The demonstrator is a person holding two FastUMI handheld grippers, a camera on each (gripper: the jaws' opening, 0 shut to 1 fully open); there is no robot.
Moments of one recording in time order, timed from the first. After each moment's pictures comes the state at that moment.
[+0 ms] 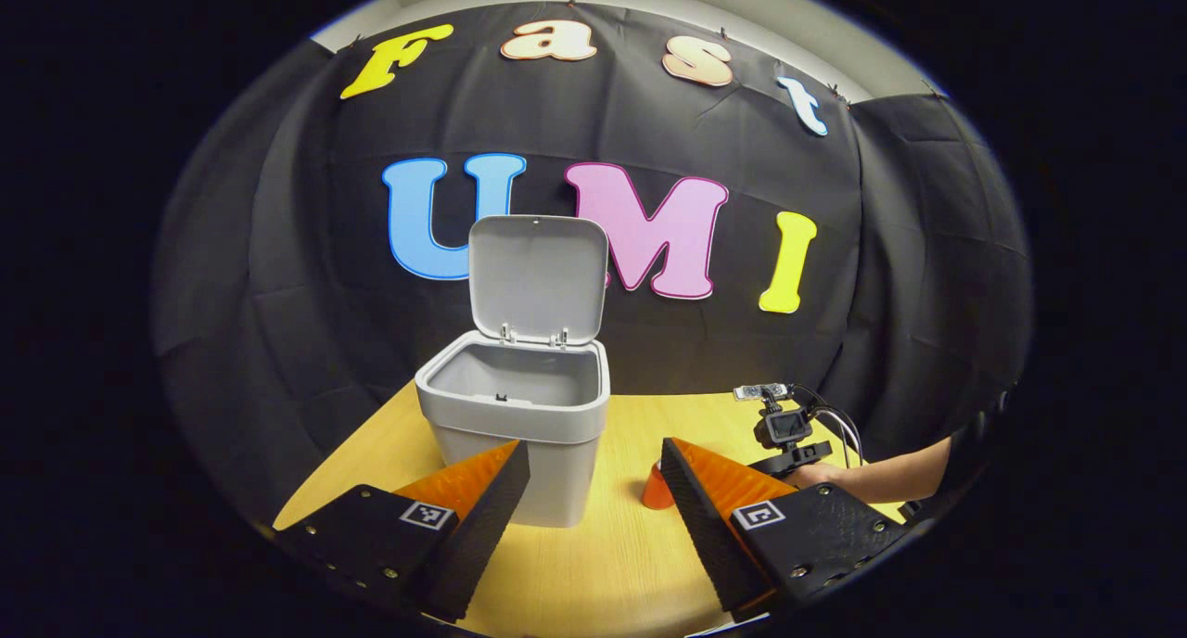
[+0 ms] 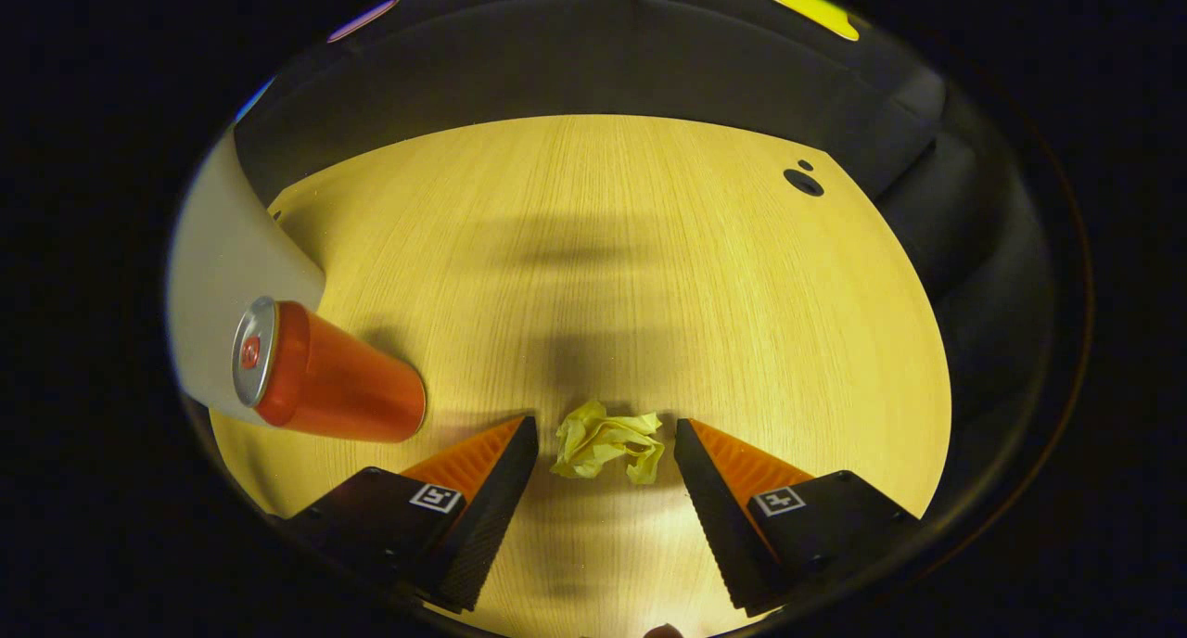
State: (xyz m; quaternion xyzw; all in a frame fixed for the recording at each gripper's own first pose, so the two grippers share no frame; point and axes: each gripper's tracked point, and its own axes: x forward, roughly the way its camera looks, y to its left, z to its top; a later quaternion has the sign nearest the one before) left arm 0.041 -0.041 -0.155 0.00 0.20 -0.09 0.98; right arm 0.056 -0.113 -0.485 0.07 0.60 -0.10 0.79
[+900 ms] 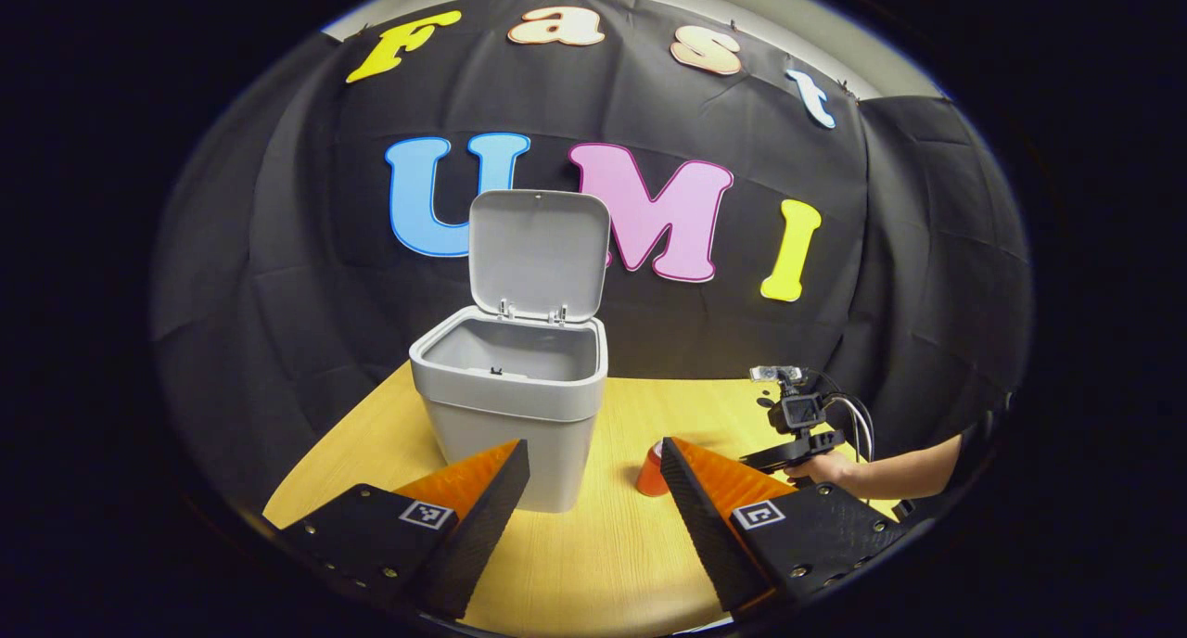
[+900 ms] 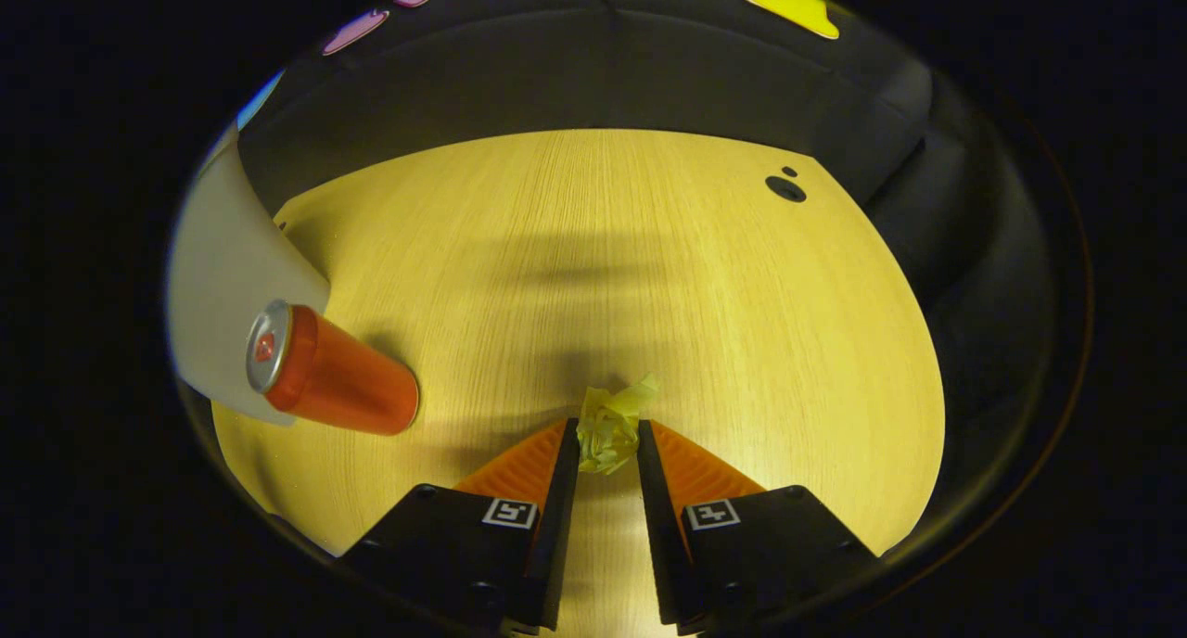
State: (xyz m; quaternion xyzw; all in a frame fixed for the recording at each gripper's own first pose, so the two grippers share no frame) left arm 0.035 -0.045 -0.172 0.00 0.23 -0.09 0.97; right arm 0.059 -0.132 -0.452 0.07 0.56 -0.10 0.82
